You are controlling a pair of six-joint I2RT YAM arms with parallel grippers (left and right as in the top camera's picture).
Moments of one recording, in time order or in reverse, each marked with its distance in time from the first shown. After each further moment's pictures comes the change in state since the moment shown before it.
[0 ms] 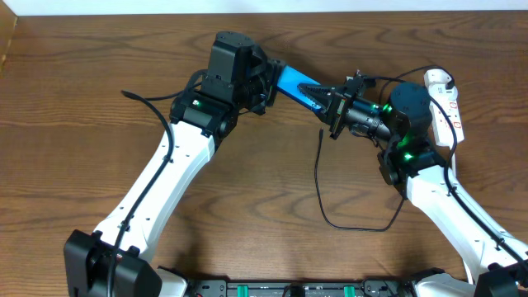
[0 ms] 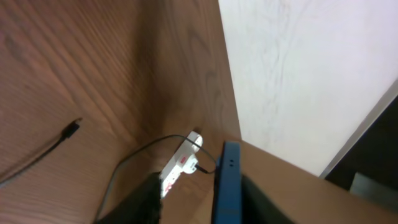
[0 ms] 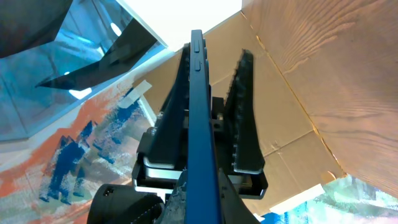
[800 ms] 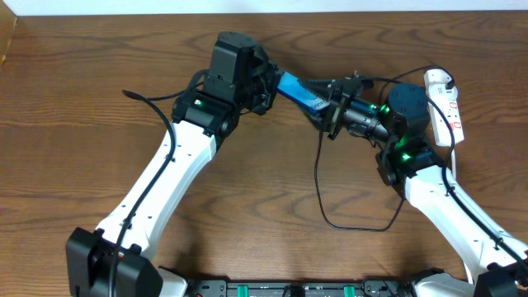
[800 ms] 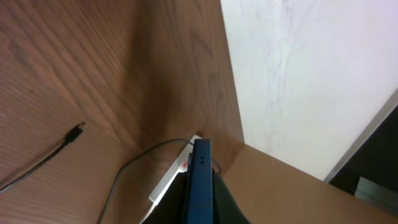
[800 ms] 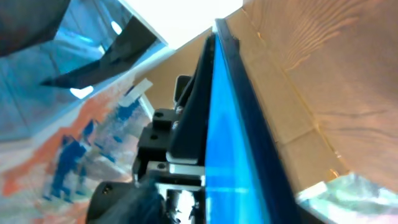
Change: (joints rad) left arm -0.008 0.008 0.000 -0.001 -0.019 0.004; right arm 0.014 0.004 0.000 0.010 0.010 0.026
